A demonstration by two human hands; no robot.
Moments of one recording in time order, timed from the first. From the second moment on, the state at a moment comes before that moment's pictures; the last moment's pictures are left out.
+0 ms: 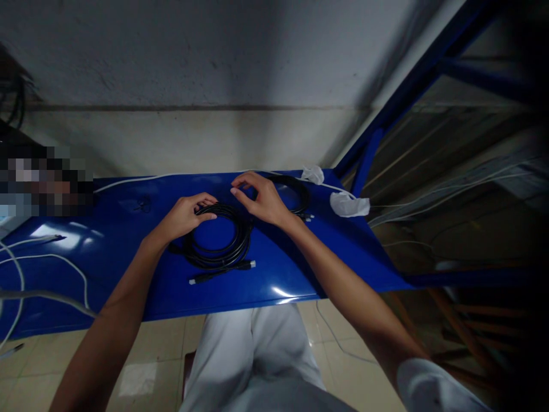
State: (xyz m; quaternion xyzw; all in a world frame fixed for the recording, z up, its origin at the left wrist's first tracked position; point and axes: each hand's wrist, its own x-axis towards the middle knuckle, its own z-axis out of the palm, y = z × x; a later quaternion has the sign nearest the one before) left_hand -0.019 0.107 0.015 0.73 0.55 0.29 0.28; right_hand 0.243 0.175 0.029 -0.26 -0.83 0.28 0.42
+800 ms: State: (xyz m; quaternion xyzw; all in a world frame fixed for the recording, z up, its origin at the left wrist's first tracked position) left_hand -0.020 0.107 0.004 0.73 0.54 0.34 0.25; right_hand 0.386 0.158 0.014 -0.34 -0.90 0.14 0.23
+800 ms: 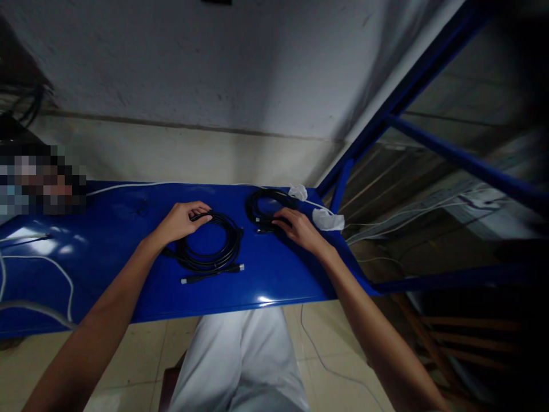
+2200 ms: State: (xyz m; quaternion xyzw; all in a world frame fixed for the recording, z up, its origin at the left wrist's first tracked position) left_hand 0.007 0.107 -0.010 0.72 0.51 0.39 0.28; right_hand 0.344 0.153 0.070 -0.45 -0.86 -0.06 0.23
